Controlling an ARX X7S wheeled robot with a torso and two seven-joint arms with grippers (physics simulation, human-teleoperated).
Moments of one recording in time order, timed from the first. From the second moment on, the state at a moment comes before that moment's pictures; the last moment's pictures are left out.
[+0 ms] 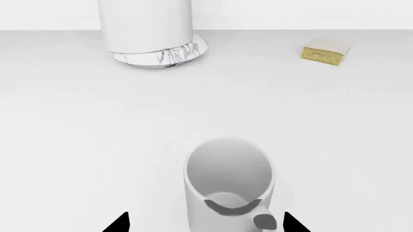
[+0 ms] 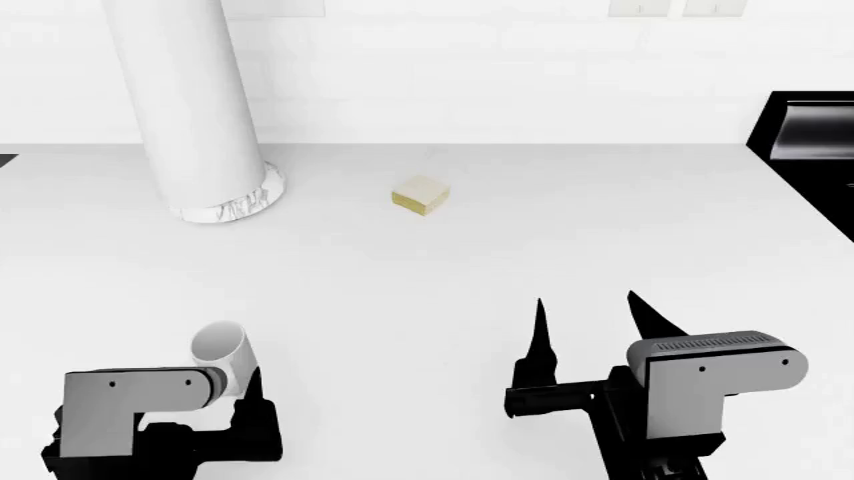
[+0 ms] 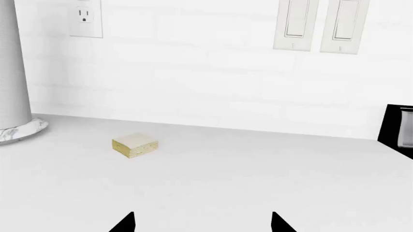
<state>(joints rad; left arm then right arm) -0.03 -0.32 -0.28 0.94 -0.70 -1.25 -0.35 0.06 0.28 -0.13 -0.83 0.29 0.75 0.29</state>
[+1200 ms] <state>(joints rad) -0.05 -0.35 -0.16 0.81 -0.66 -1.12 -0.35 0.05 0.30 -0.14 -0.83 0.32 0.73 0.31</state>
